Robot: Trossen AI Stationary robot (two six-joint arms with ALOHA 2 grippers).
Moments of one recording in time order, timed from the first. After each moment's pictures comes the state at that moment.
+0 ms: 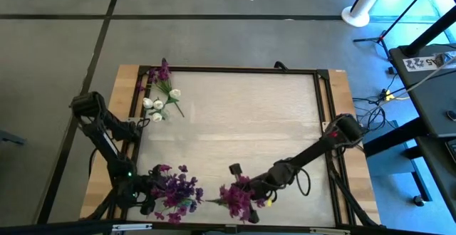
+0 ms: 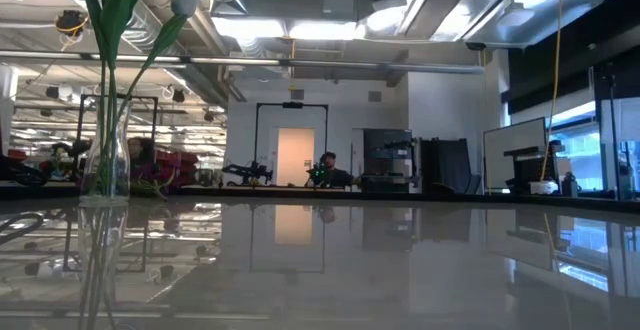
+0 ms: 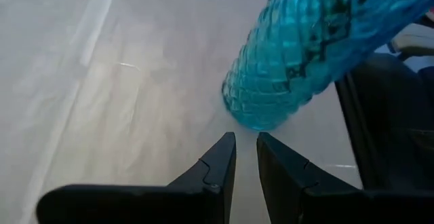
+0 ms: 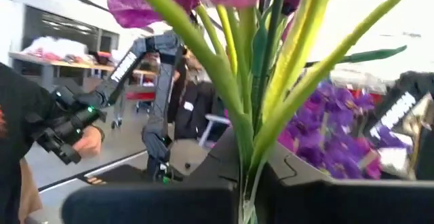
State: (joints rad) left arm -1.20 1.52 0.49 0.12 -0.71 -1.14; right arm 0.56 1.96 1.17 1.12 0.10 -0.22
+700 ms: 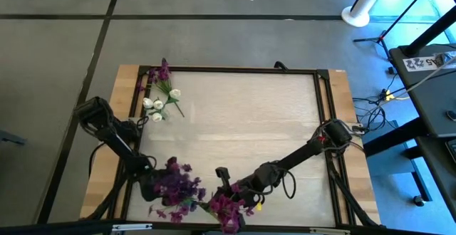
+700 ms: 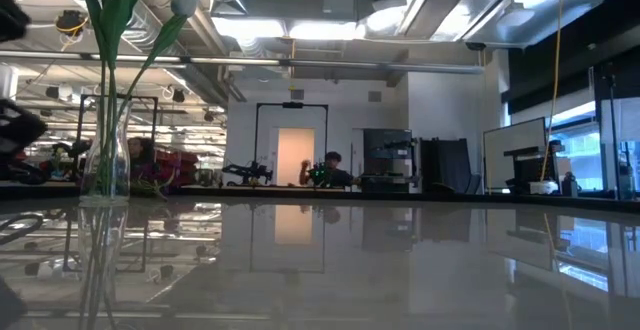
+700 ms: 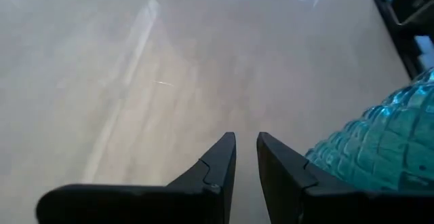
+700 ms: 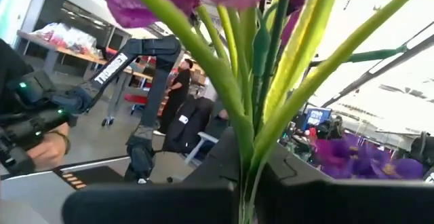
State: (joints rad) left arm -0.93 1.62 0.49 0.29 -0.68 -0.89; right arm 0.52 2.10 1.39 1.10 -0.02 -0.40
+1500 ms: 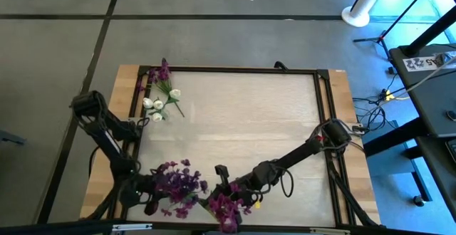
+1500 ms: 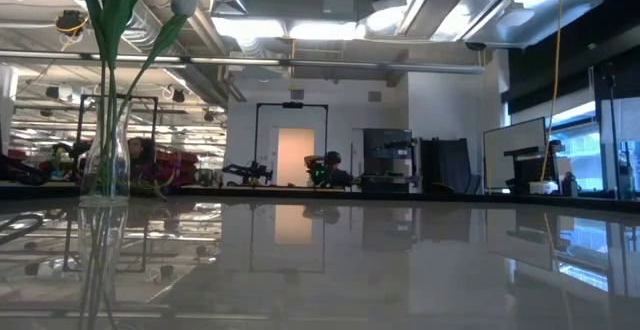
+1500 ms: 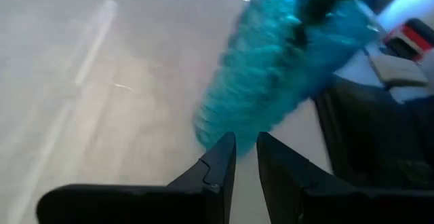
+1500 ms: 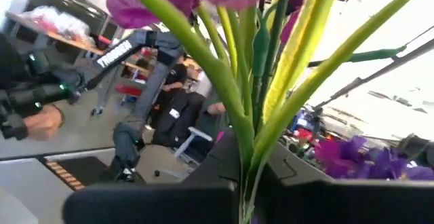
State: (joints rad) left arm -1.13 1.51 0.49 0.24 -0.75 -1.04; right arm 0.50 2.11 1.39 1.11 -0.02 -0.45
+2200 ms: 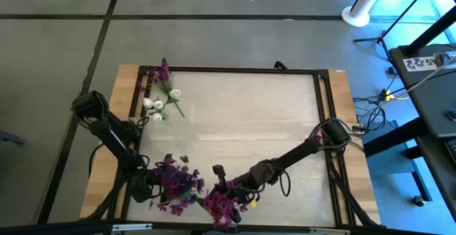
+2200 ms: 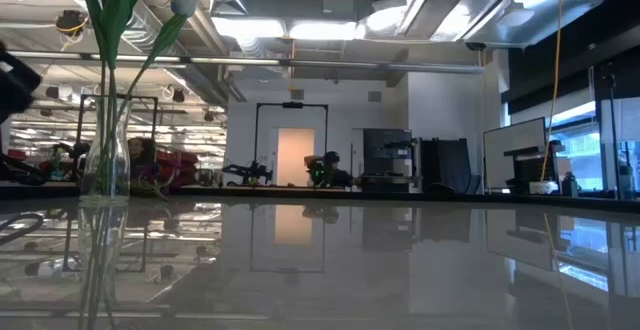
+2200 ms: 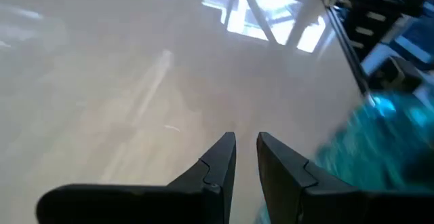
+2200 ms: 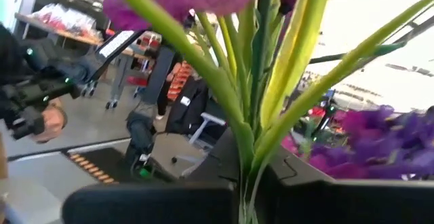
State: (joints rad) left arm -0.99 1.52 0.49 0.28 -0.91 -0.90; right arm 0.48 2.11 1.39 1.03 -0.02 -0.37
